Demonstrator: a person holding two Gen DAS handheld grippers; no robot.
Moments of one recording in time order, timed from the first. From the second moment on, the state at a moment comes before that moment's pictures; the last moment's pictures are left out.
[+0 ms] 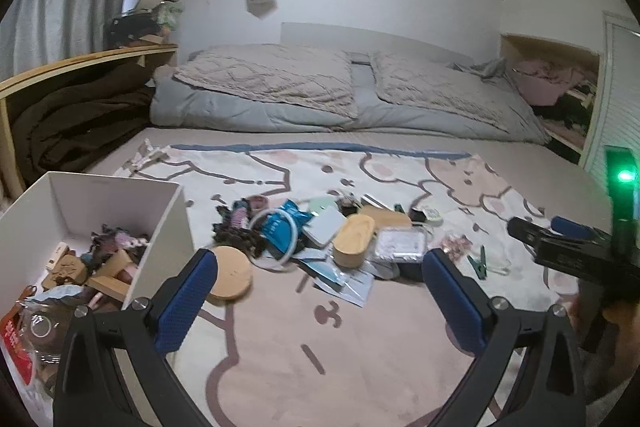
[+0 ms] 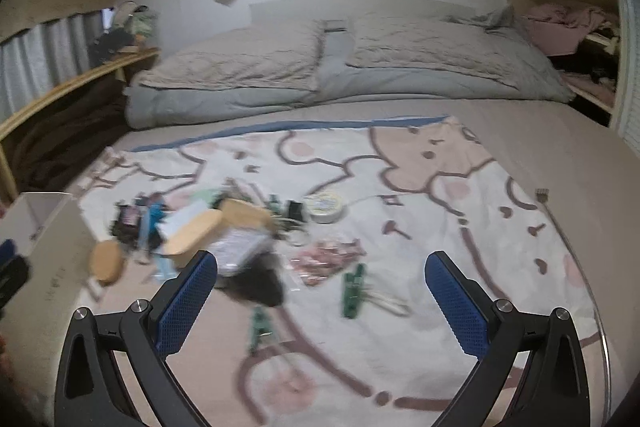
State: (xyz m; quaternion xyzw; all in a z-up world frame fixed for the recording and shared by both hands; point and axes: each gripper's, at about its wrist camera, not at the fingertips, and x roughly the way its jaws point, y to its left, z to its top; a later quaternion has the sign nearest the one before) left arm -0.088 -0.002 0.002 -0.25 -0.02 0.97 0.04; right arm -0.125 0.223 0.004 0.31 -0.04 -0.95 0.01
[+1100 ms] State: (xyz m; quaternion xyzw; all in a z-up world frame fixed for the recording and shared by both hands) left arm -0.088 0.009 -0.013 -0.29 -0.02 0.95 0.06; right arm -0.181 0.206 -0.081 0.44 -0.06 -0.89 0.11
